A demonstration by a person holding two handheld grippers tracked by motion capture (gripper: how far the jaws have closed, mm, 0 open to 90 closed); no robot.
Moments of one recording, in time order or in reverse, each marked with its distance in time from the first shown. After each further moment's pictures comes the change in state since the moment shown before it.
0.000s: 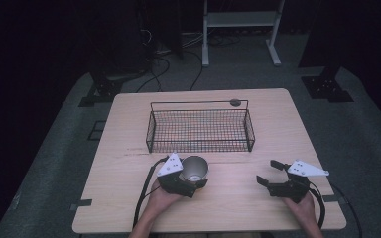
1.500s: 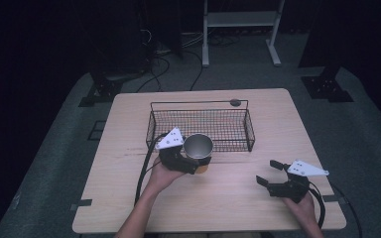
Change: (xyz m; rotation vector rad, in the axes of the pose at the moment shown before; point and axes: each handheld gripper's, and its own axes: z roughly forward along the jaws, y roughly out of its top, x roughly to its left) left arm 0.032 0.071 0.003 -0.046 -0.067 0.019; right arm 0.000 0.000 0.000 0.002 0.009 0.000
